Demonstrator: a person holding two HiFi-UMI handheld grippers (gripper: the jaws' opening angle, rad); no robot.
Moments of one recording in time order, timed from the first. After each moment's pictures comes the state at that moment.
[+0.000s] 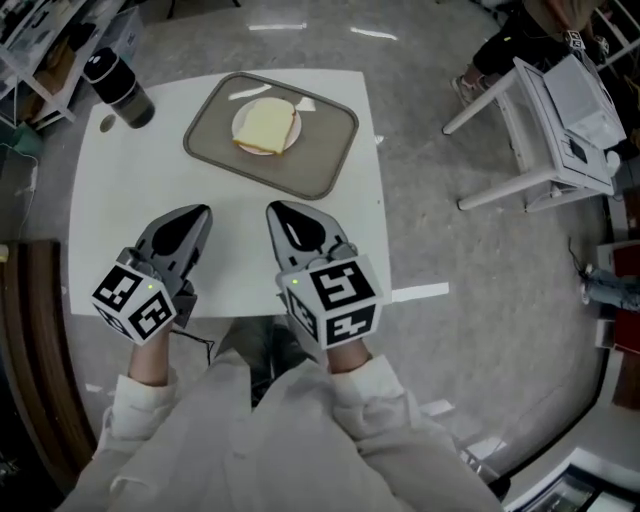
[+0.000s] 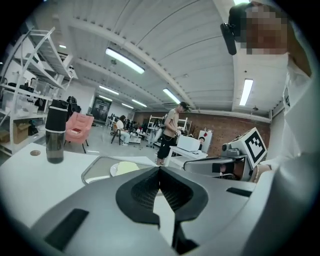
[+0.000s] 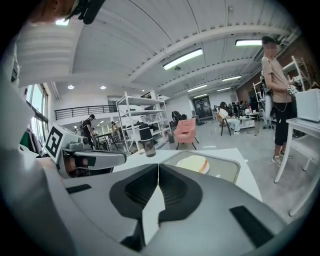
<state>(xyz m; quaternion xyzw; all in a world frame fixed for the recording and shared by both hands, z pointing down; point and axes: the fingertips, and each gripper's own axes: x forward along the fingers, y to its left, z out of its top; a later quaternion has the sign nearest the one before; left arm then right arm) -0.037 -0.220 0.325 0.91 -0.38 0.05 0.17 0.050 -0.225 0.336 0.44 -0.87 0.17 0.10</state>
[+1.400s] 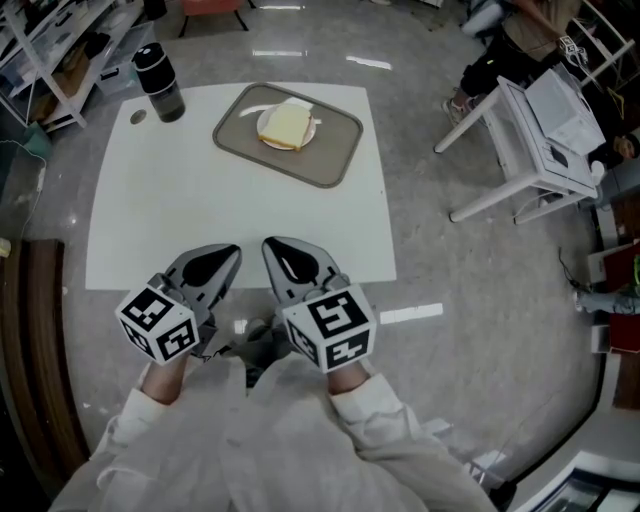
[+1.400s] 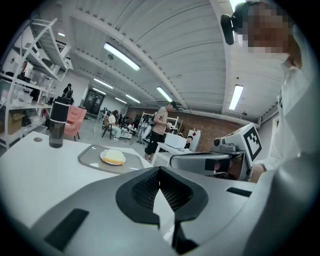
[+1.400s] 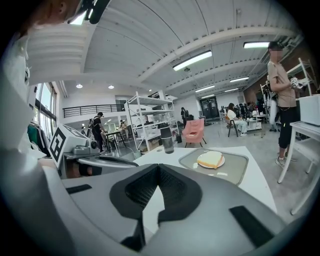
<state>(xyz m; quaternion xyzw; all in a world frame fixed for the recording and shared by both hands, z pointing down) -0.057 -0.074 0.305 0.92 -0.32 0.05 0.20 -0.018 -0.085 0.302 0.41 -0.89 0.15 0.11</state>
